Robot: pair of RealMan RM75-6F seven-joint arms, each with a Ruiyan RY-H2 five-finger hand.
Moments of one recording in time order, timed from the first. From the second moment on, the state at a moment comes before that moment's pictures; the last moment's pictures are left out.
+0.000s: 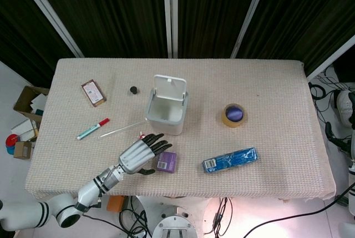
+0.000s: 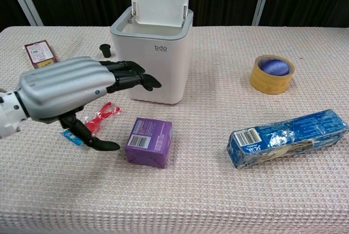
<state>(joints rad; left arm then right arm) -0.62 -1.57 0.02 -1.52 1.69 1.08 0.27 0.17 -1.28 0.23 -1.16 -1.45 1.61 0.49</state>
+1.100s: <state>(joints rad) -0.70 -1.68 0.03 -1.40 1.64 0.98 0.23 0.18 -1.31 0.22 -1.10 -1.44 1.57 0.51</state>
